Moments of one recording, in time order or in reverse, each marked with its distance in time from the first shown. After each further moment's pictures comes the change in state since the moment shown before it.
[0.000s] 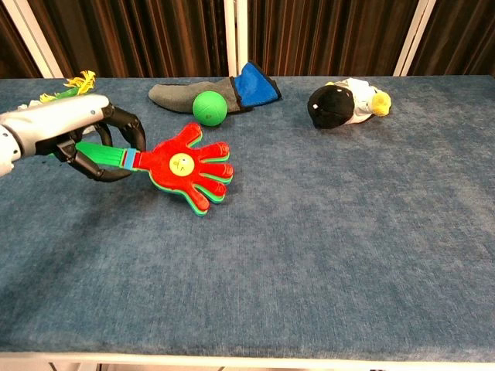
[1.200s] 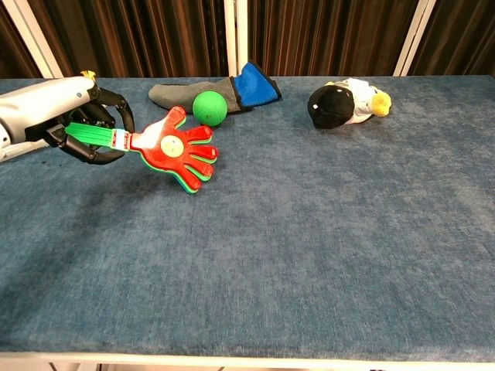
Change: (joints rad) left arm 0.024 -0.016 -0.027 0.020 -0.010 0.056 0.052; right arm -0.001 0.002 -0.002 -0.004 0.002 -0.005 0.000
